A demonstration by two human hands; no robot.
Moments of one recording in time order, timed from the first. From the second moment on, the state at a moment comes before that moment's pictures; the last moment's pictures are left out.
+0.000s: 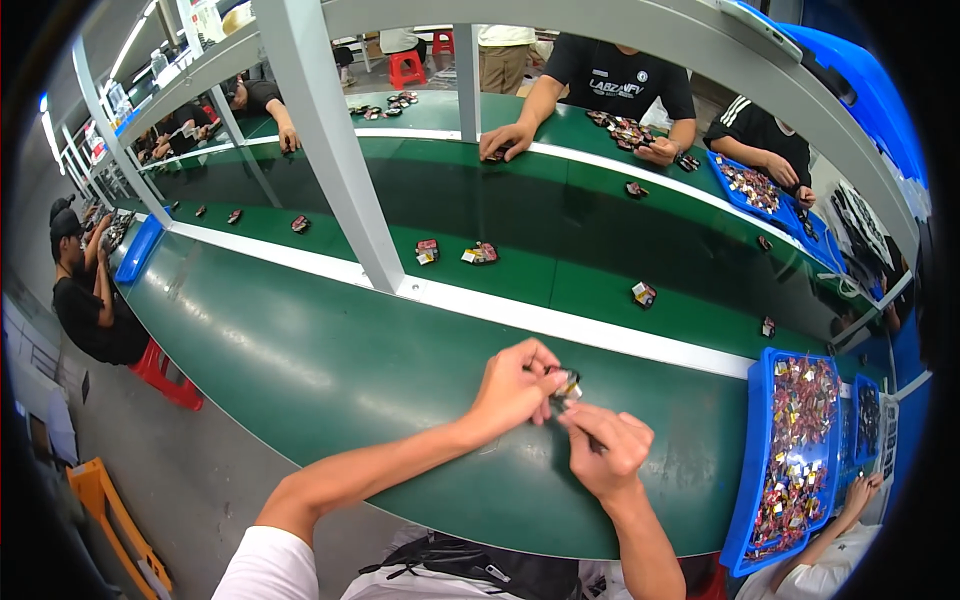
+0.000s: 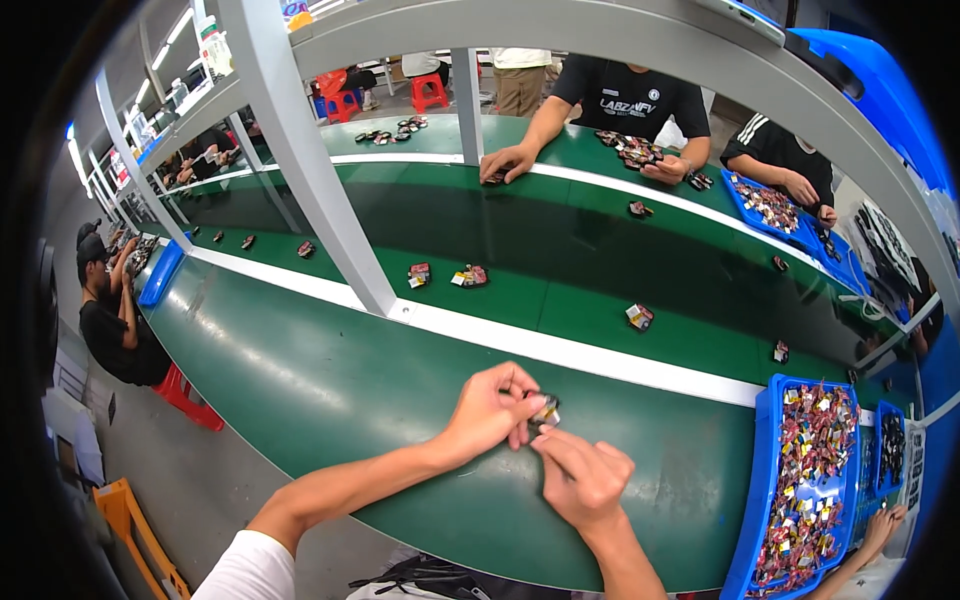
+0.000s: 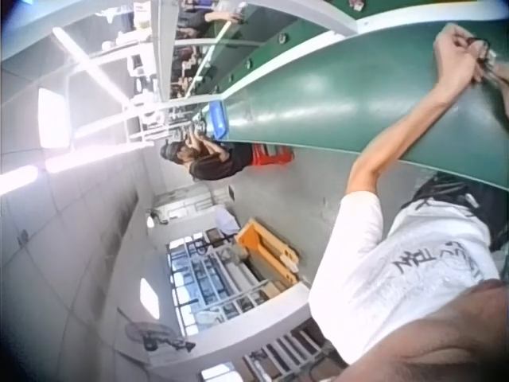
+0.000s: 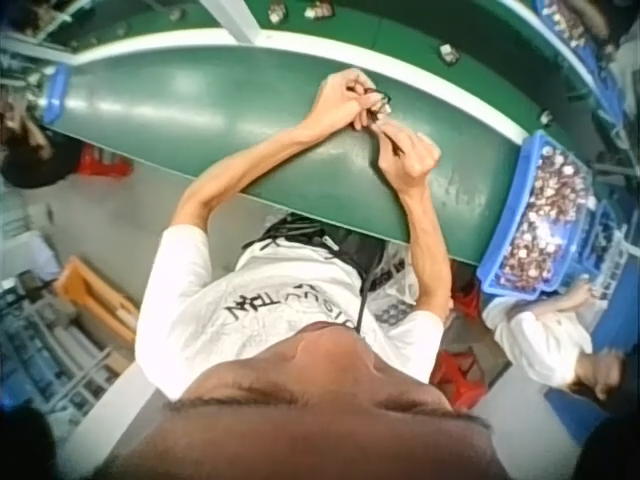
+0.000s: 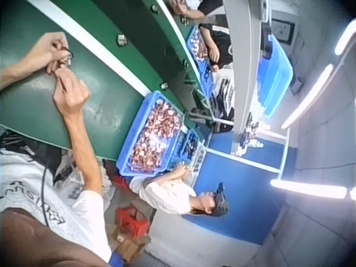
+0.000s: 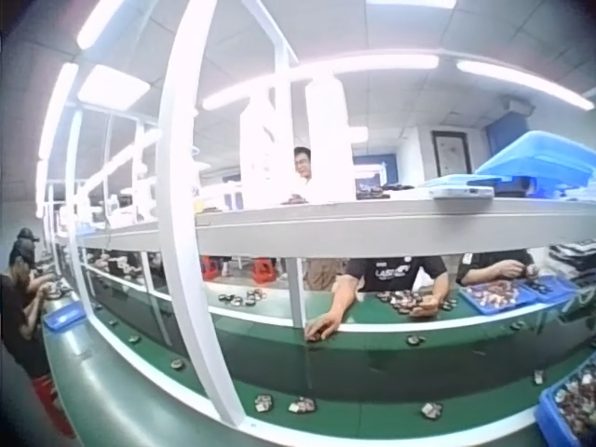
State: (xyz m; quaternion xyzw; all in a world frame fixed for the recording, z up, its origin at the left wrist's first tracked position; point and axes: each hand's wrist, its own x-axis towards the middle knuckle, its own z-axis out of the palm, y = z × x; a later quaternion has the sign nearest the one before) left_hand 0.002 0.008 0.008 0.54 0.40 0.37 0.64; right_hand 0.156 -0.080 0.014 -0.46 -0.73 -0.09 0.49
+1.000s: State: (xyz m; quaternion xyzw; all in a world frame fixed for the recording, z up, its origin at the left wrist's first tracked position) left_hand -0.076 0.163 0.013 0.59 0.72 0.33 0.15; right_hand 0.172 -0.097 0.025 -0.47 -0.68 -0.04 0.56
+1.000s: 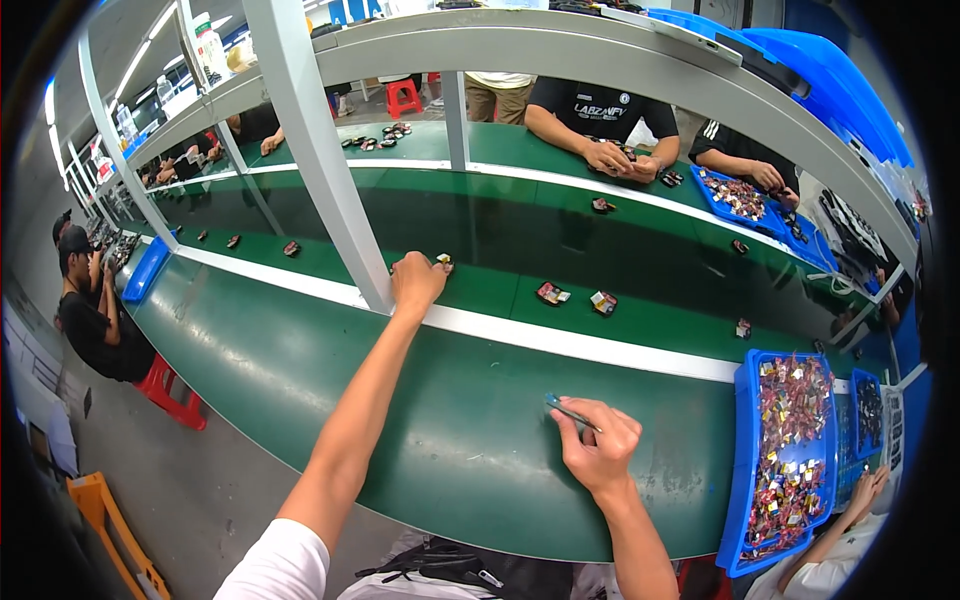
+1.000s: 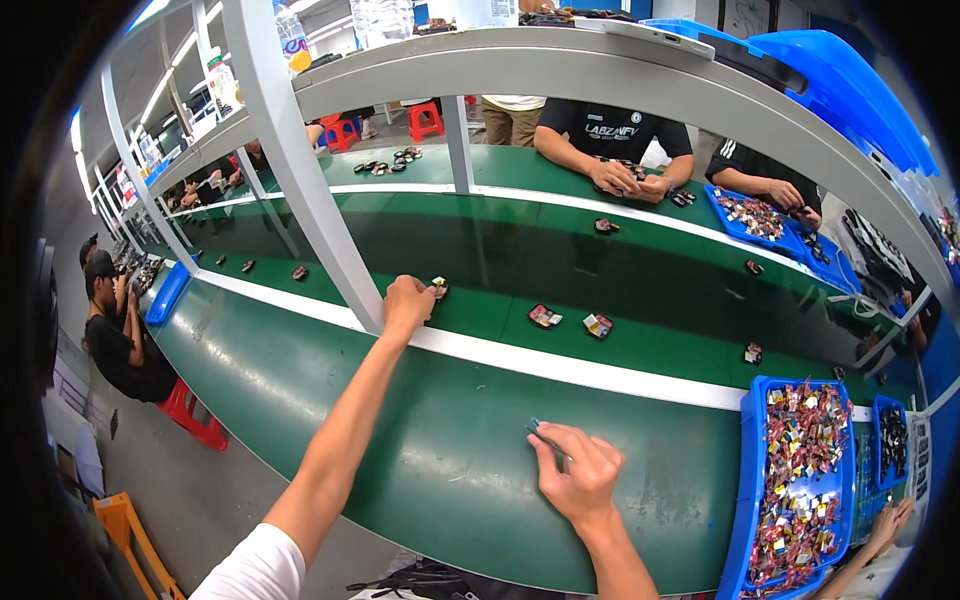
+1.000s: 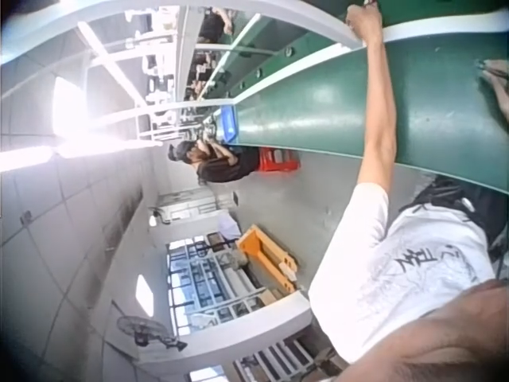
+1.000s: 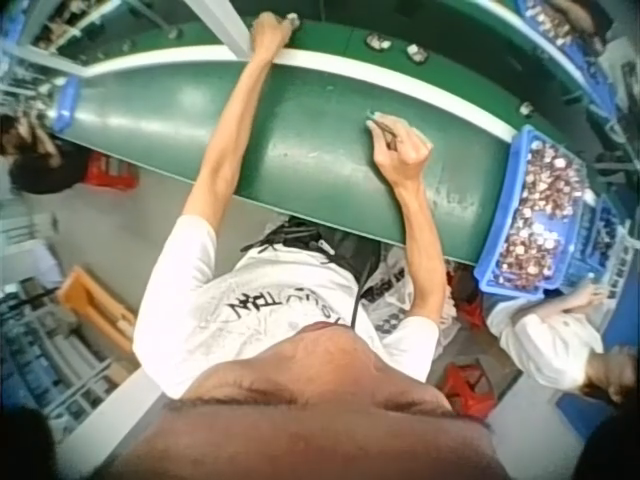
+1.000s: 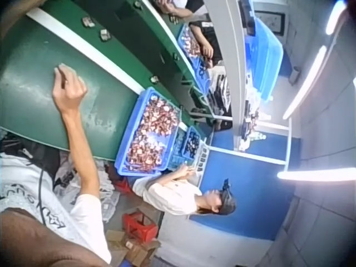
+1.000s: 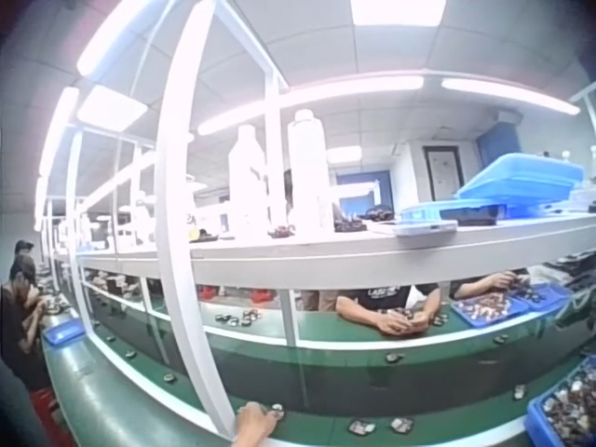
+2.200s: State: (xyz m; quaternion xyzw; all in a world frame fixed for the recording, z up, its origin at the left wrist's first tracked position) left_hand -0.023 0.005 -0.006 0.75 0.37 0.41 0.37; right_hand 0.160 -0.070 -0.004 -0.51 -0.48 0.35 0.62
